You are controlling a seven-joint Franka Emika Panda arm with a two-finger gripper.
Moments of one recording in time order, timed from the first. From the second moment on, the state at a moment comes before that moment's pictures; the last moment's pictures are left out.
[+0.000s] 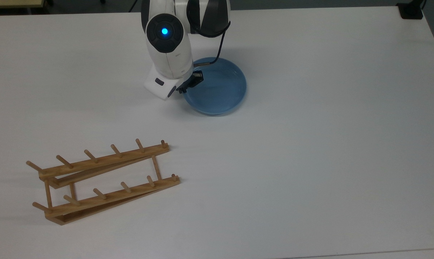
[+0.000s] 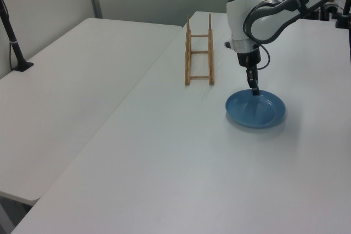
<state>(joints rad) -0.07 0.32 0.11 -1.90 -0.04 1.98 -0.18</state>
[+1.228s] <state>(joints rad) -0.15 0.12 0.09 -1.60 -0.12 2.17 -0.22</state>
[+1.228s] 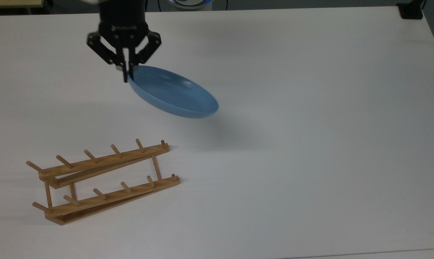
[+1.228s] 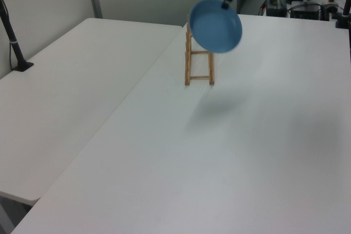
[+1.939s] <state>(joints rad) -0.21 0.12 0.06 -1.67 -0.72 2.56 0.31</state>
